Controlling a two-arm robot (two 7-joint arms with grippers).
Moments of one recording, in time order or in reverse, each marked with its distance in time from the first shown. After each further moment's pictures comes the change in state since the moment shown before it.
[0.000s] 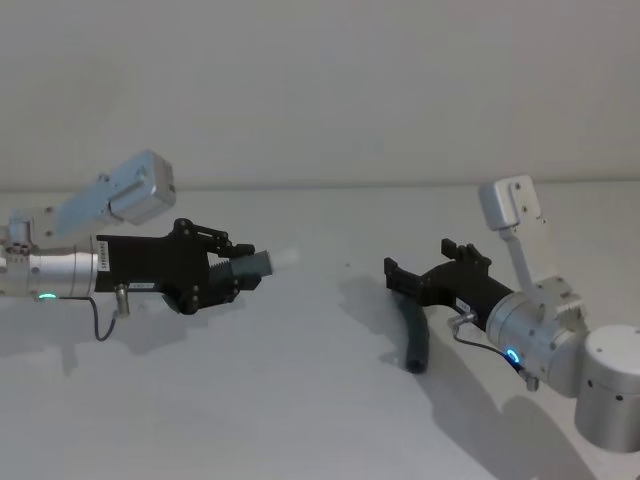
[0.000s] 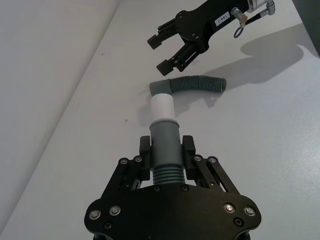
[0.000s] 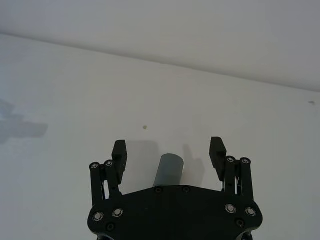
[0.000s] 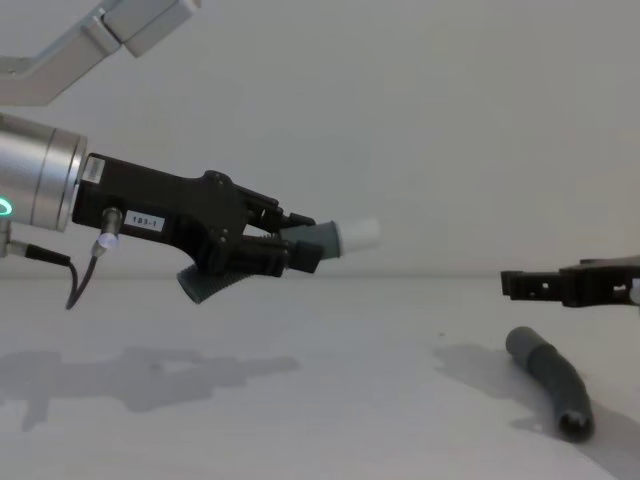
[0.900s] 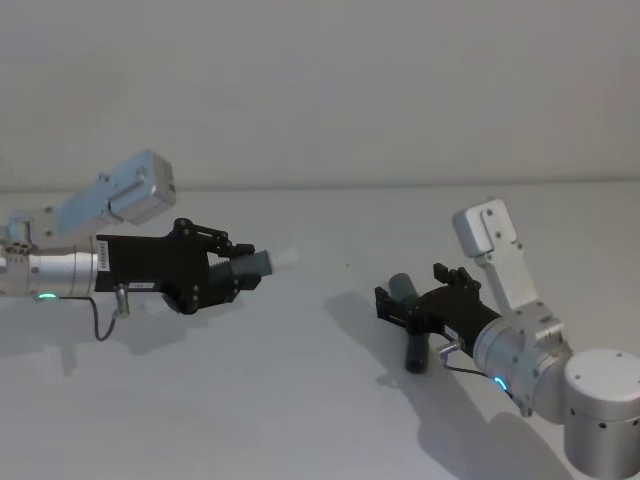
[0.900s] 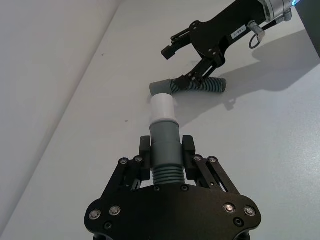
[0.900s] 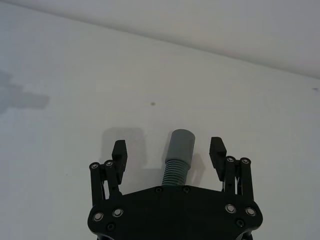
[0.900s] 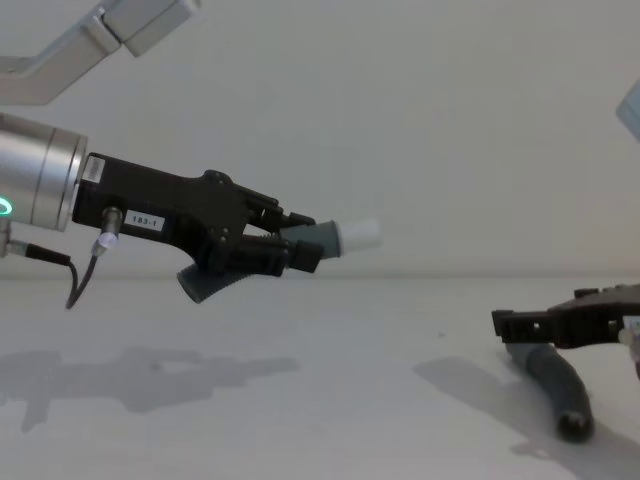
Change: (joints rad) left arm 0.000 0.000 0.000 0.000 0.000 0.000 0.000; right arm -0.053 -0.002 -0.036 -0.064 -0.080 0.054 -0.042
